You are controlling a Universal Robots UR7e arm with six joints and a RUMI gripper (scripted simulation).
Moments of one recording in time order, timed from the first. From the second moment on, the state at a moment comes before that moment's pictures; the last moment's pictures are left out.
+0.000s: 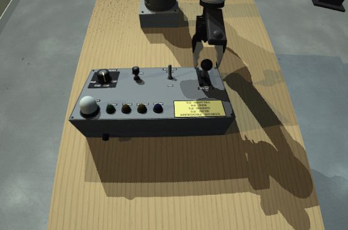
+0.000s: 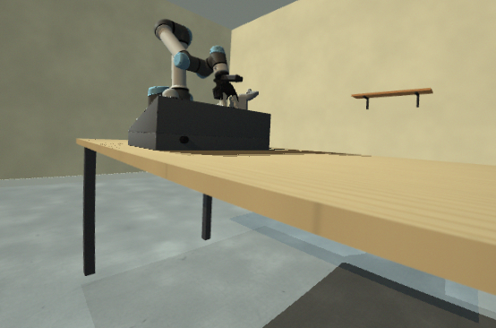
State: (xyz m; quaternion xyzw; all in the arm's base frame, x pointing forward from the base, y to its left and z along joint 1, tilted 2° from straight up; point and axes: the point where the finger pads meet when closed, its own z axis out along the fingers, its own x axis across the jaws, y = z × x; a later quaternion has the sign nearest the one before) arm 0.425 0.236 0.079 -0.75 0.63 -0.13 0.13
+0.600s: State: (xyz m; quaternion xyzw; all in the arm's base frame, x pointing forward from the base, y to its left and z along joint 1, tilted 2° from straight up) arm 0.423 0.235 0.080 -0.75 0.63 -0.13 0.13
